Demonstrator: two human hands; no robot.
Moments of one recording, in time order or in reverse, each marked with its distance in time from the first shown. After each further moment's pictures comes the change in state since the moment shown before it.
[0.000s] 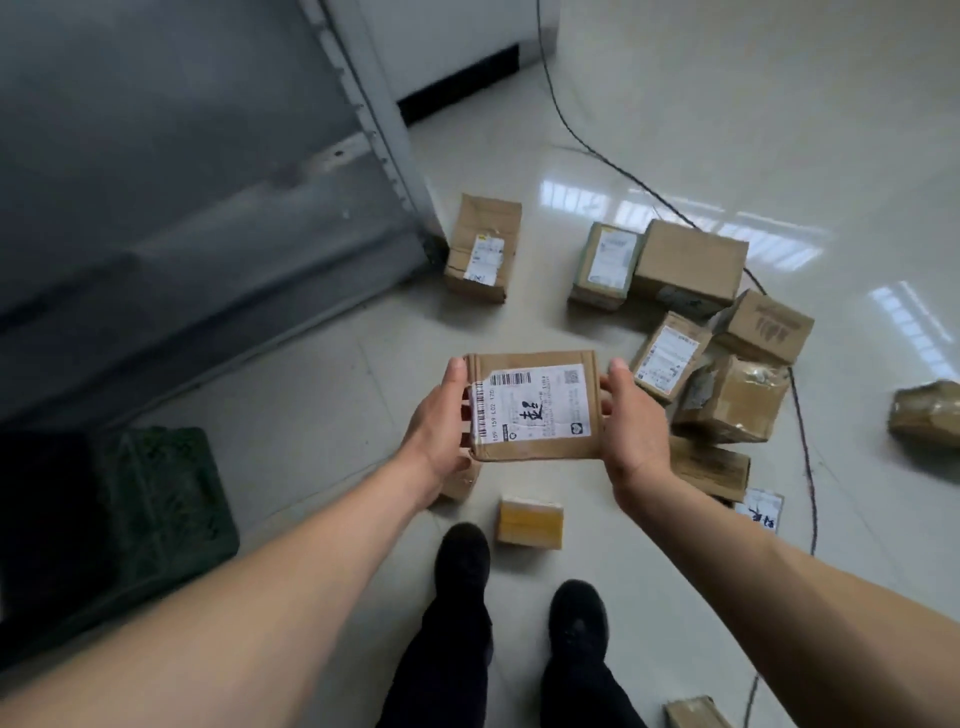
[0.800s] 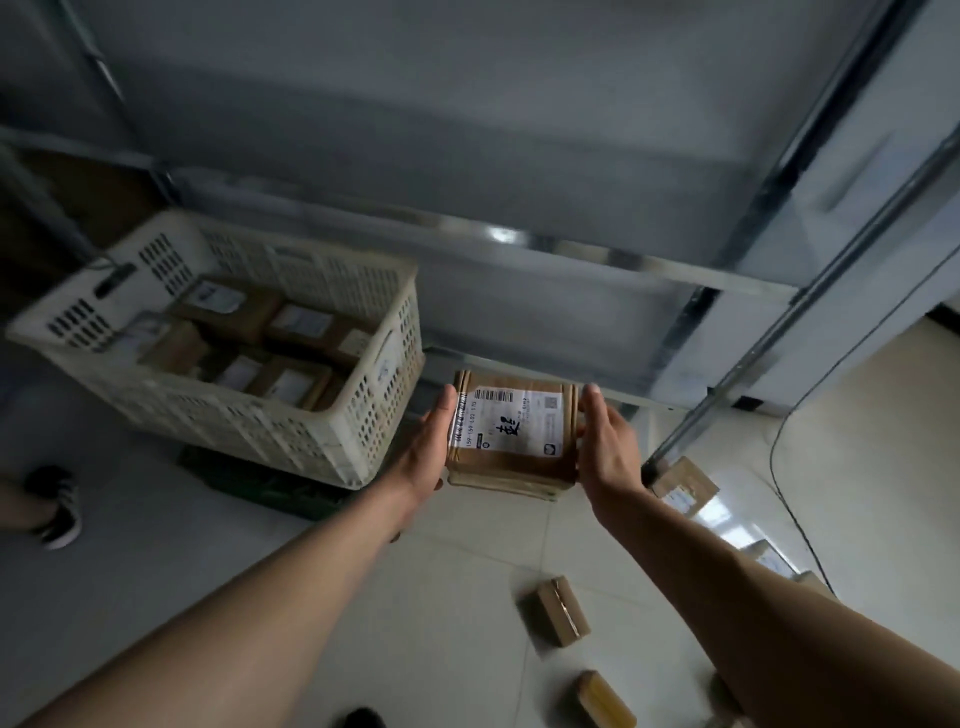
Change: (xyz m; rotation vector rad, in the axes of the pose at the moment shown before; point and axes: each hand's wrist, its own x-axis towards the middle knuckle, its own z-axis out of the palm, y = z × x) left_hand -0.414 0.006 -0.369 -0.394 0.491 0.424; right_hand -0.454 -0.159 0.228 -0.317 -0.556 -0.613
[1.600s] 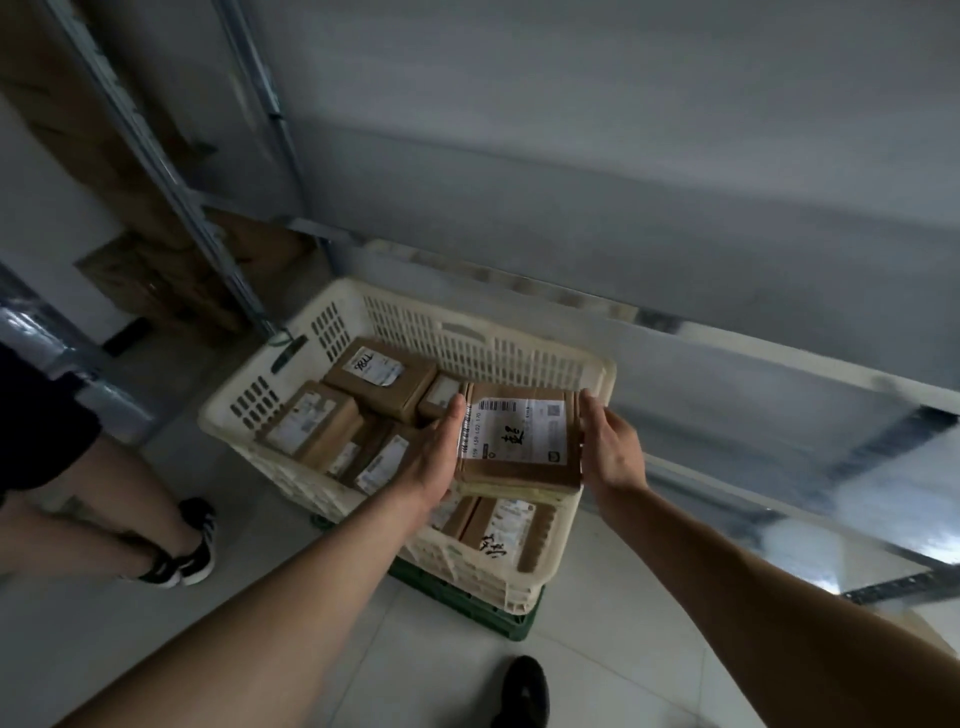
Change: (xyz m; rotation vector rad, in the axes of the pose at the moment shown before) left_hand 0.158 0.054 -0.297 0.019 0.167 -0.129; right_hand 0.110 -0.109 0.338 -0.081 -0.202 -0.057
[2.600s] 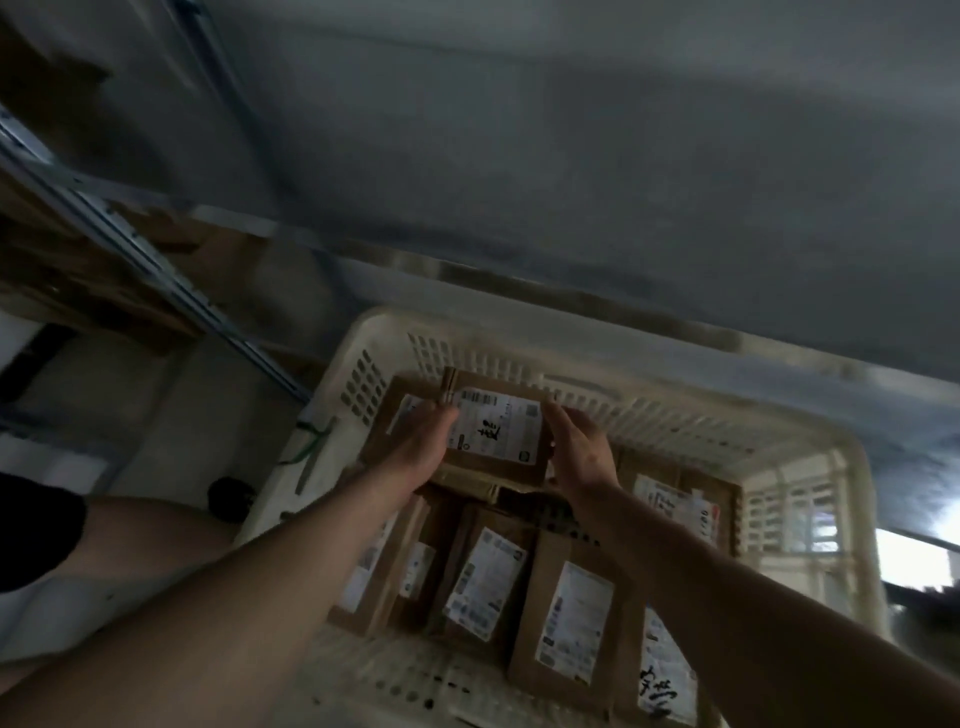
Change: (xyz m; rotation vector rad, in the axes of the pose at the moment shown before) left_hand 0.359 -0.015 -0.218 0.256 -0.056 -0.173; right_hand 0.225 -0.025 0.301 -0.034 -0.036 0.253
